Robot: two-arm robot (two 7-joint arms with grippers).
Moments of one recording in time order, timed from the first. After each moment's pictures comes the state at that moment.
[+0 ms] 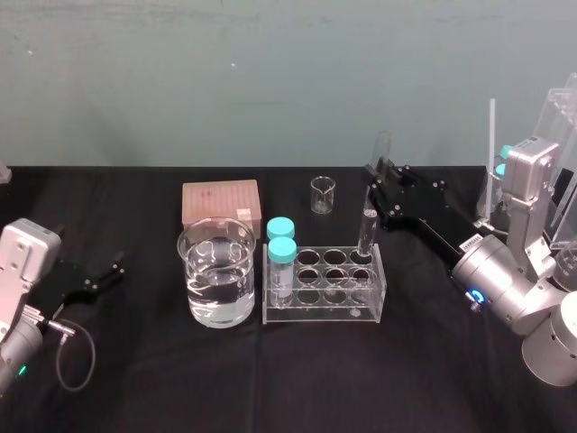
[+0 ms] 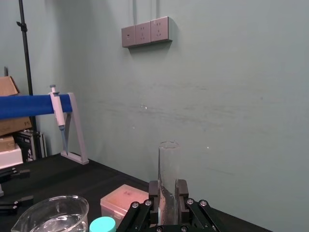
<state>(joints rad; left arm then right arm) -0.20 0.60 0.45 -1.41 -0.25 -0.12 0.03 0.28 0.34 -0.26 -1.40 0.41 -0.18 0.43</state>
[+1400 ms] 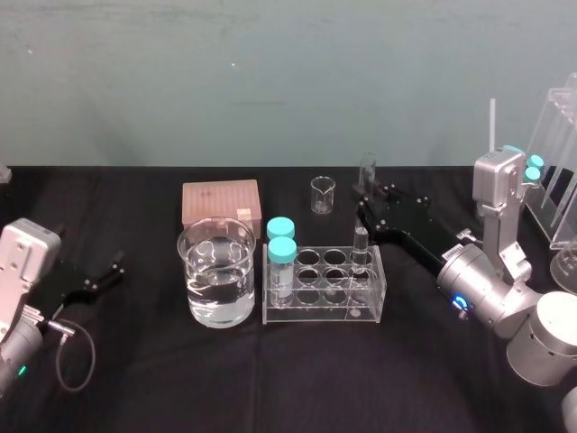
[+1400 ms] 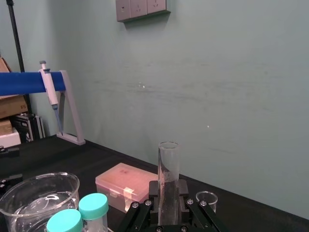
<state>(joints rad) -0.20 0.60 0.45 -1.41 -0.25 -0.12 0.03 0.33 0.31 -0.28 -1.28 0.37 -0.16 0.44</state>
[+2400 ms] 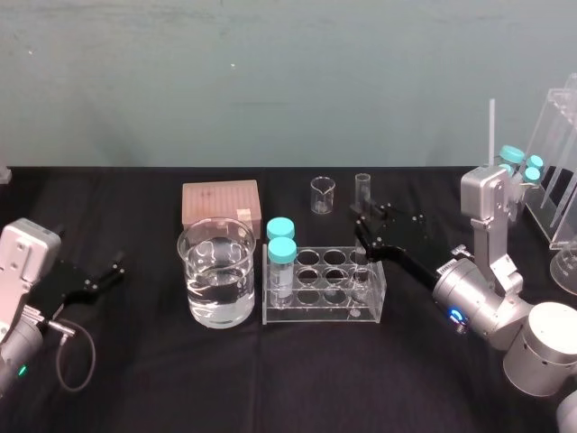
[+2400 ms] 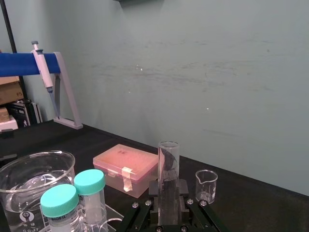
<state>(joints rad) -0.20 0.60 0.45 -1.41 -0.25 -0.12 0.03 0.33 0.30 -0.29 -1.23 0.35 -0.15 0.44</state>
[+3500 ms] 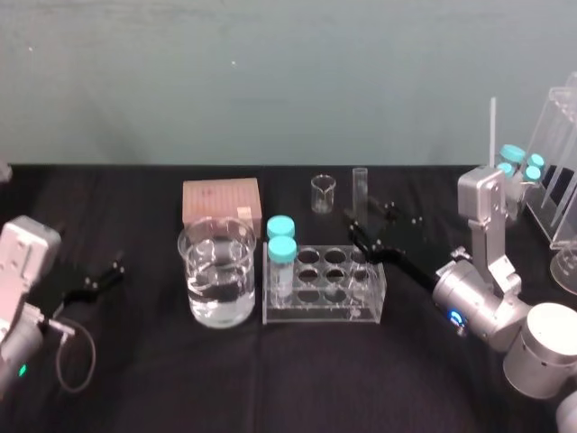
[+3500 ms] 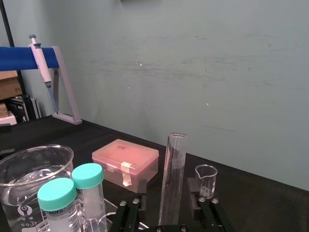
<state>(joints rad) -0.20 0.60 0.45 -1.41 -0.25 -0.12 0.03 0.33 0.30 -0.29 -1.22 0.34 -0.14 0.43</state>
